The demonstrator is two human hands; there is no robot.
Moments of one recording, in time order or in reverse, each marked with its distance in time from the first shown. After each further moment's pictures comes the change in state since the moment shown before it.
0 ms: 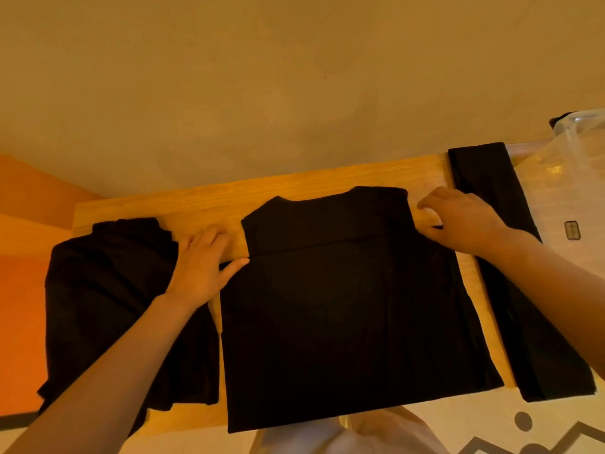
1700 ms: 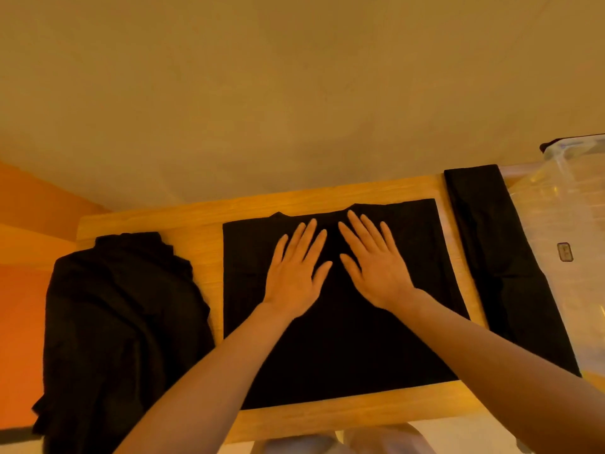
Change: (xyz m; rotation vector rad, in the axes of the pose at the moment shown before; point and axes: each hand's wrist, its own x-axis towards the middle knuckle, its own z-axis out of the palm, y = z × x) left_hand 0.037 0.131 0.040 -0.032 0.056 0.092; right_hand 0.008 -0.101 0.080 0.067 0.250 -0.118
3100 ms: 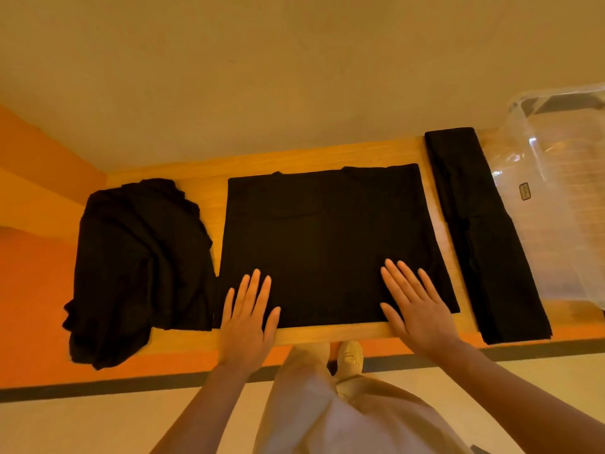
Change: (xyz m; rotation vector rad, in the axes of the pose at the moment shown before) left_hand -0.212 0.012 0.051 0.038 0.009 -0.258; right_hand -0.206 0.037 0.034 -0.109 -0.044 0.003
